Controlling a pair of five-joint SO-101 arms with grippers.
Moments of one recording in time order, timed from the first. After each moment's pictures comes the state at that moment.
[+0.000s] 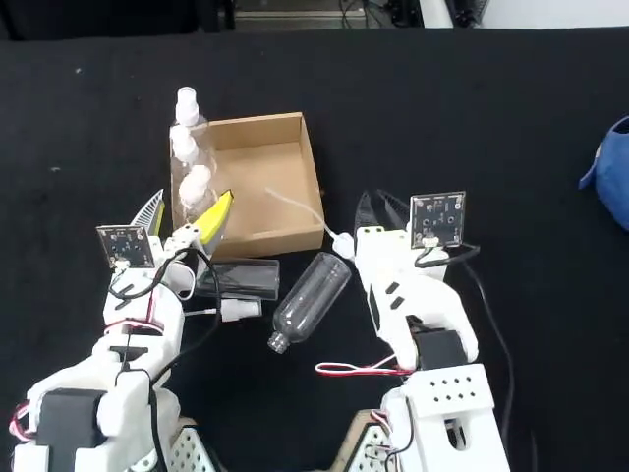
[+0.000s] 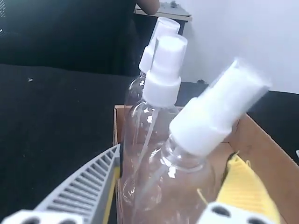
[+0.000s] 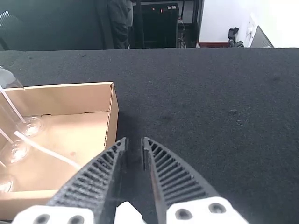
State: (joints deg) left arm -3.7 -20.4 90.9 -57.4 5.6; right arm -7.1 -71.3 84.4 16.5 -3.5
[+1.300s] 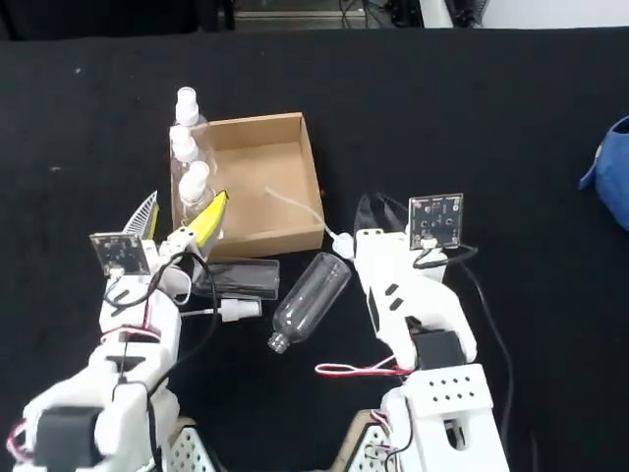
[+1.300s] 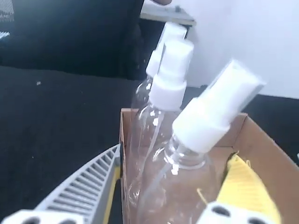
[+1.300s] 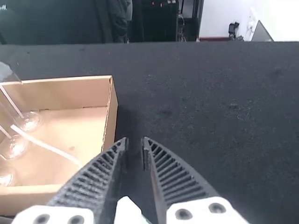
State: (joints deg) left arm -4.8 -24.6 93.6 -57.5 5.6; right arm -7.1 -71.3 85.5 15.8 -3.5
